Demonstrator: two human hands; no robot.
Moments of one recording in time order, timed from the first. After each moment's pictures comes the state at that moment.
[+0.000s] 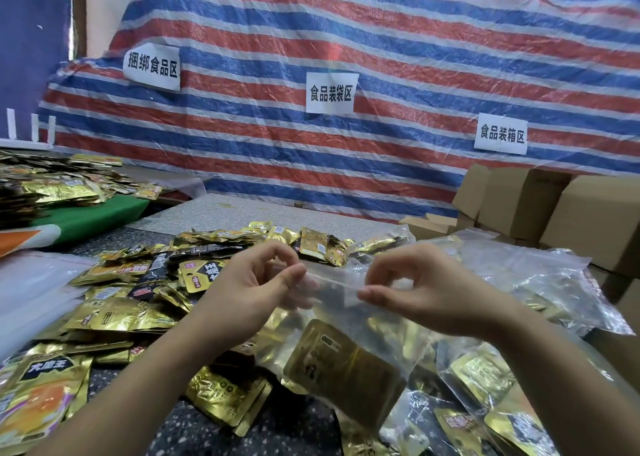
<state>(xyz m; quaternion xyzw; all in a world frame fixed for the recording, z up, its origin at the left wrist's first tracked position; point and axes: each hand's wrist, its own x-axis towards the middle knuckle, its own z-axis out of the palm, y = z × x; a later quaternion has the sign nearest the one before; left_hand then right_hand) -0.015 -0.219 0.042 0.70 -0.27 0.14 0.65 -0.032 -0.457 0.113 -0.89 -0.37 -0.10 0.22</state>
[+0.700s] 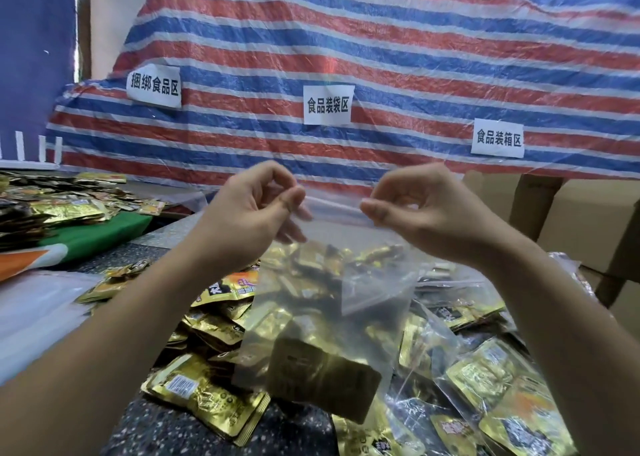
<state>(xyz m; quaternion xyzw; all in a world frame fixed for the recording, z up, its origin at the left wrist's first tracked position) -0.018 -0.215 0.130 0.72 -0.30 0.26 0.57 -0.027 -0.450 0.180 -0.84 -0.40 -0.26 0.25</state>
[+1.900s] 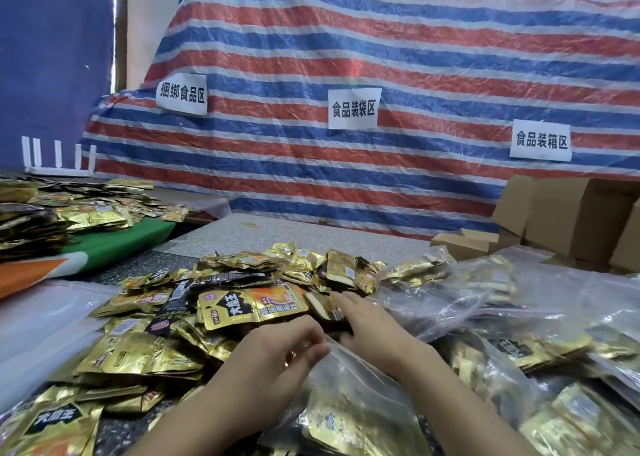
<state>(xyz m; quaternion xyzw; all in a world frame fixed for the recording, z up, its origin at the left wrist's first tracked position) 0.024 -0.202 -0.008 0.83 -0.31 0.26 0.40 0.126 -0.401 0.005 -0.96 -0.25 -0.09 0.09</state>
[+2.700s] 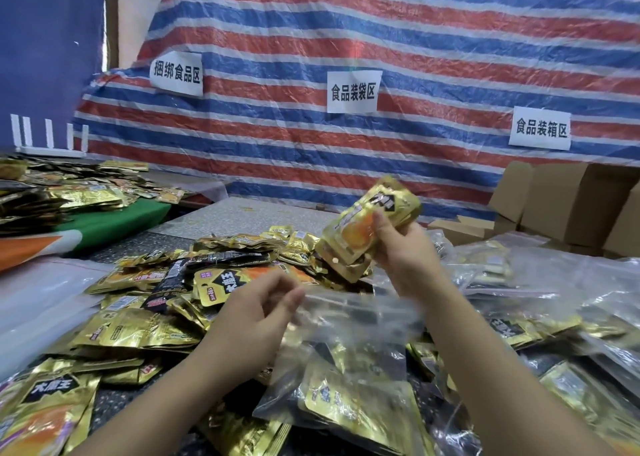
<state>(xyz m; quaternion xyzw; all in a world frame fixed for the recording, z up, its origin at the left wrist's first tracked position) 0.025 -0.200 -0.003 0.78 -0.22 0.25 0.53 0.100 -0.405 0.078 -0.65 -0.14 -0.10 0.74</state>
